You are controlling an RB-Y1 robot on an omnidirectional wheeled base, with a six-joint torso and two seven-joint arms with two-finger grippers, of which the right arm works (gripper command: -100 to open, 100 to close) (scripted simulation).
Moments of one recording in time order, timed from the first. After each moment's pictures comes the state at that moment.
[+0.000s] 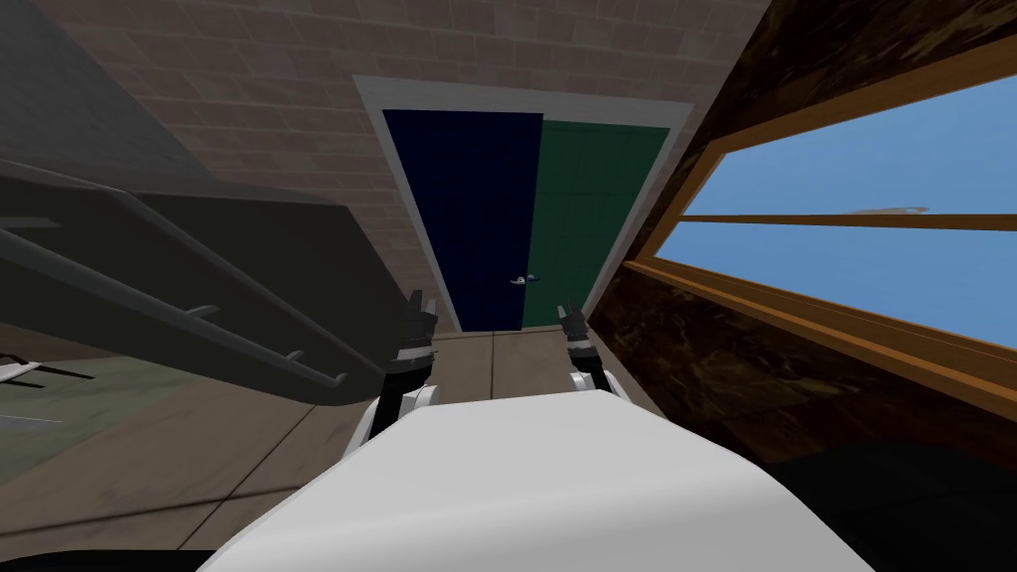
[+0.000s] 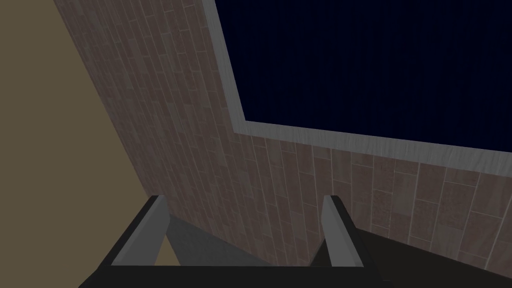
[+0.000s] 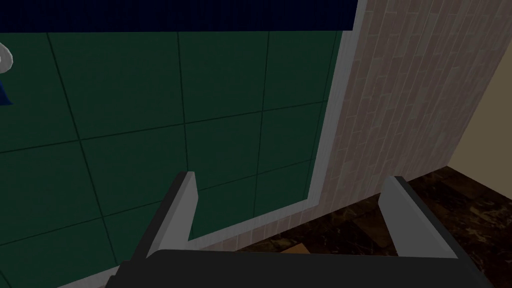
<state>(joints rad) 0.37 -0.11 0.03 -1.87 0.08 -0.59 -0.15</state>
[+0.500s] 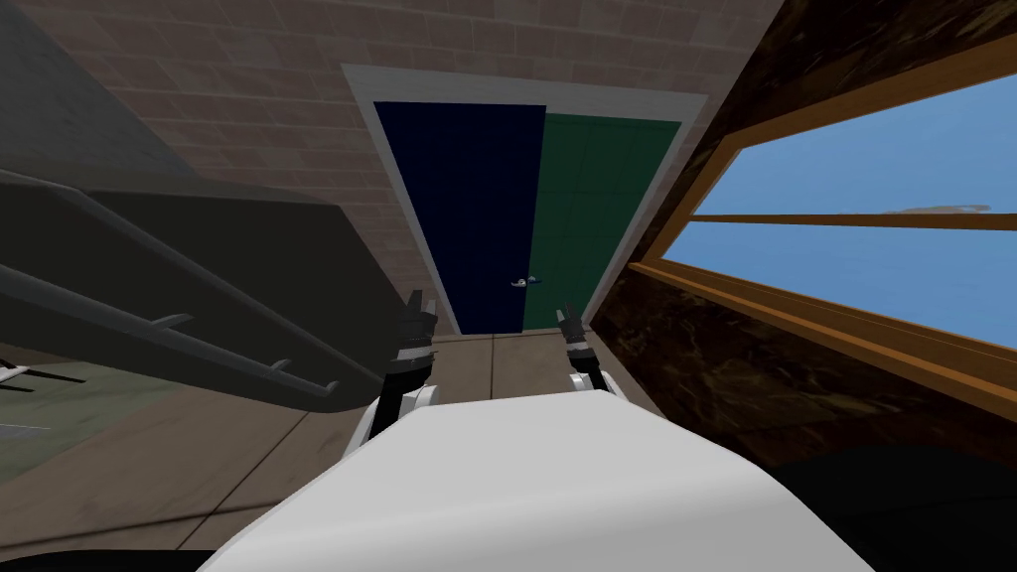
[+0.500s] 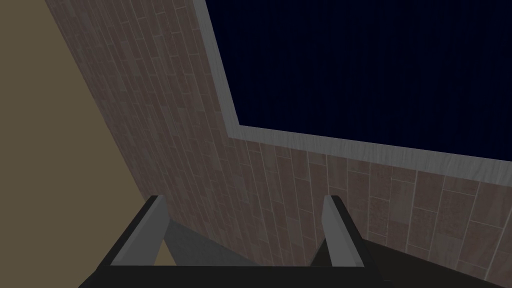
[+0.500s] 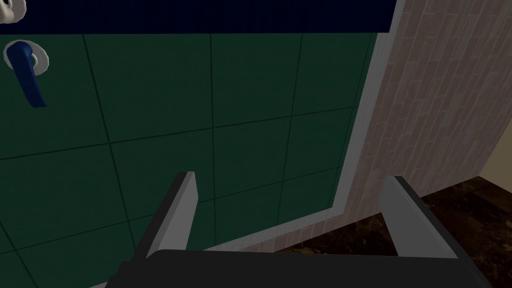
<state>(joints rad) 0.33 -0.13 0.02 -1.75 0.08 -0.62 -0.16</state>
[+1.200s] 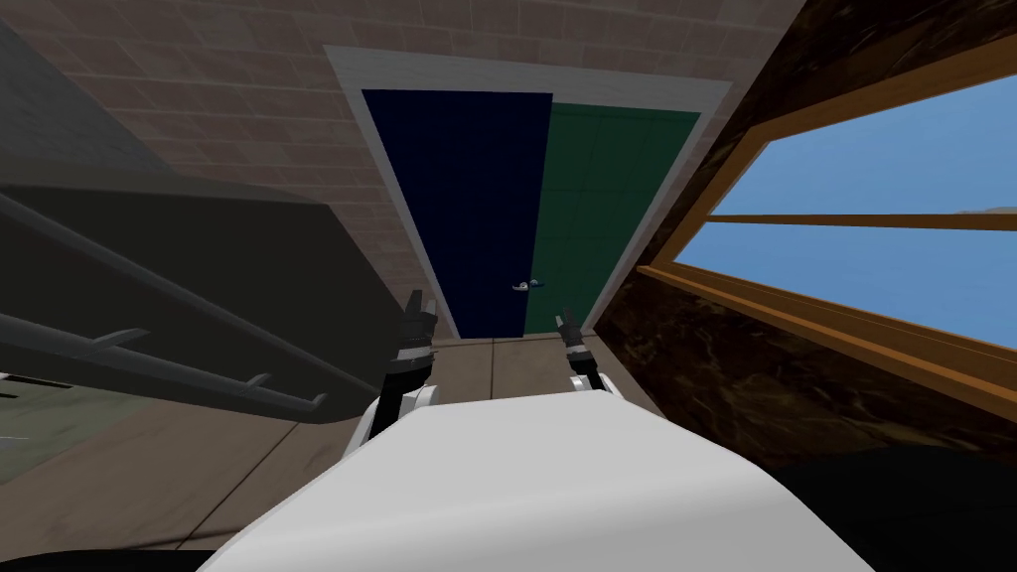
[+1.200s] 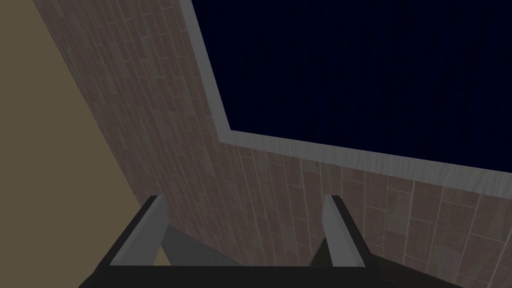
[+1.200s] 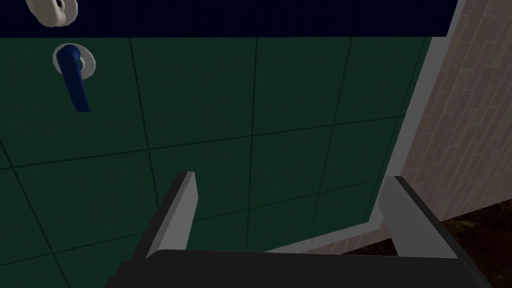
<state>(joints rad) 0.29 -0.15 0.00 -1.59 0.08 -0.66 -0.18</state>
